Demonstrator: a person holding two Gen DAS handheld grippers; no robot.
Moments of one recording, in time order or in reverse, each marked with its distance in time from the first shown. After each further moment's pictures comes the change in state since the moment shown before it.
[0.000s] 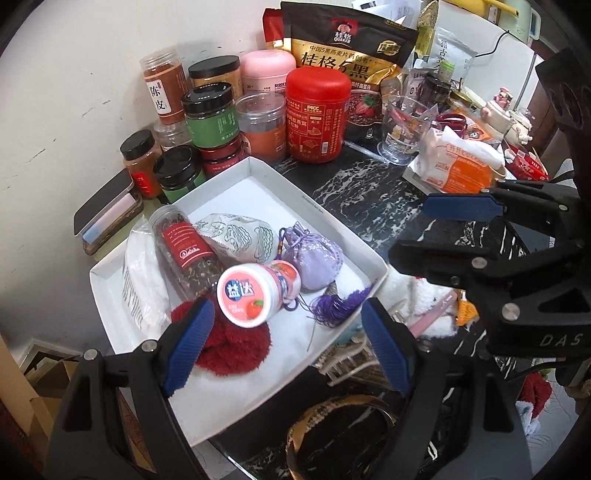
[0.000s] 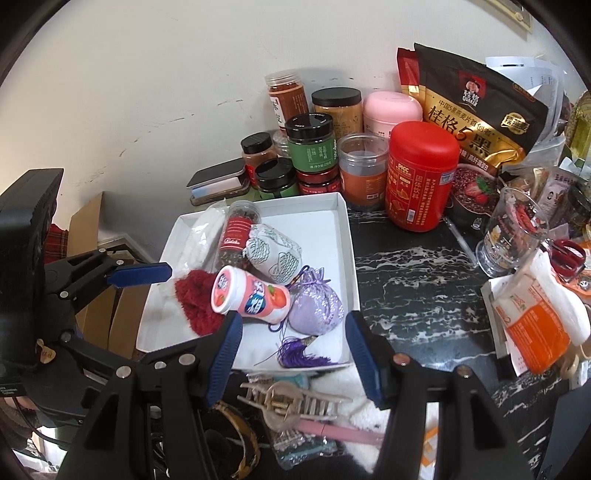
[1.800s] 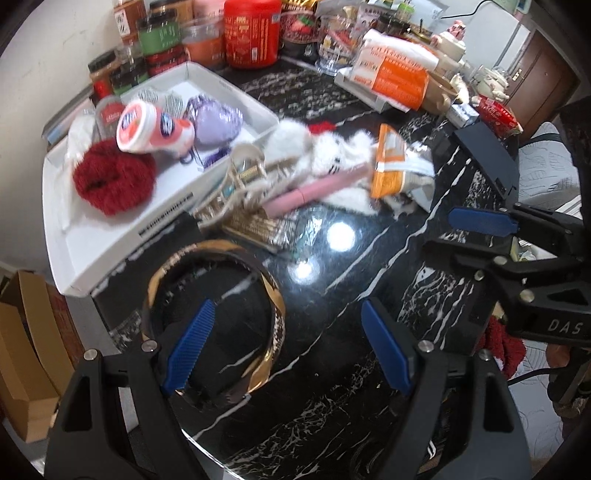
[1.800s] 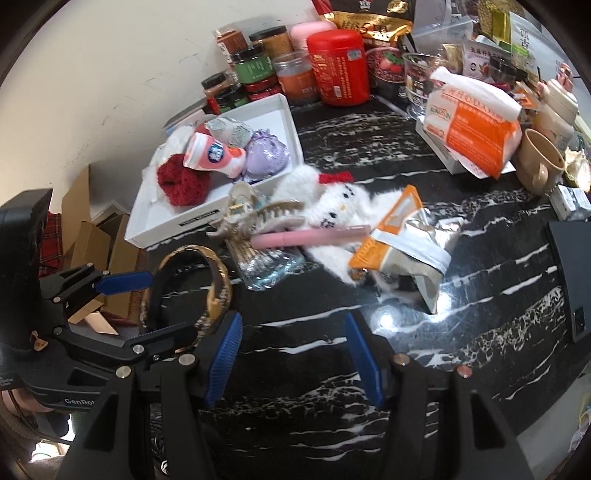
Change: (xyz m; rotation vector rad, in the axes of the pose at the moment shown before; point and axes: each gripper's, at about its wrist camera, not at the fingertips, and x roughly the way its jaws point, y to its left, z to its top) left arm -0.003 -0.109 -0.125 -0.070 0.172 -0.084; right arm -0.055 -0.036 -0.177 0.194 0.128 -0.050
